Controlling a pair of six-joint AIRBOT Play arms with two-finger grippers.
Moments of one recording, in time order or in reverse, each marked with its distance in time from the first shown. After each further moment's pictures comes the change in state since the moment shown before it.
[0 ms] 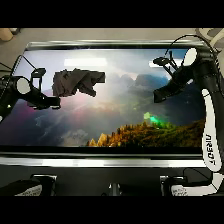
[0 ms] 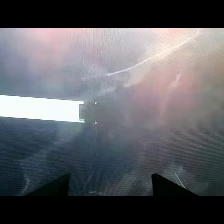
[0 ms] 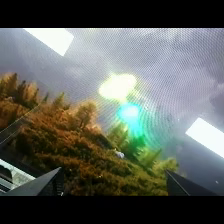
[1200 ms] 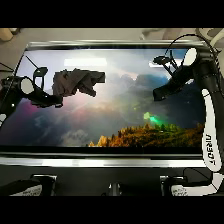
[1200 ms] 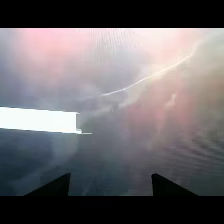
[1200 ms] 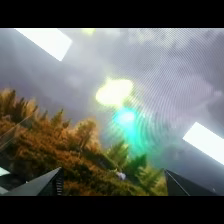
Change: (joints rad) left arm 0.000 -0.040 0.000 -0.006 0.077 0.000; right arm 0.000 0.000 0.000 -0.003 -0.042 0.000
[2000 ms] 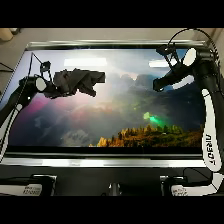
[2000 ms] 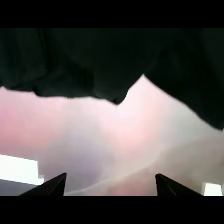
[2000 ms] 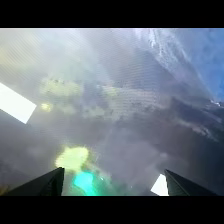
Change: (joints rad) left arm 0.022 -0.222 0.102 -0.071 0.360 -0.140; right arm 0.000 0.000 0.000 -0.024 -0.261 -0.006
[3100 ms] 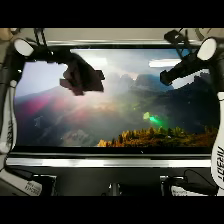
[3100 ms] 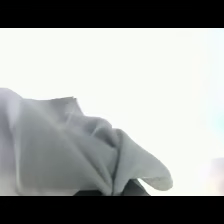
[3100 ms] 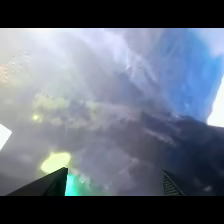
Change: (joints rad) left arm -0.014 -0.151 0.686 -0.431 -0.166 0.357; right arm 0.000 0.157 0.056 -0.050 0.001 -0.021
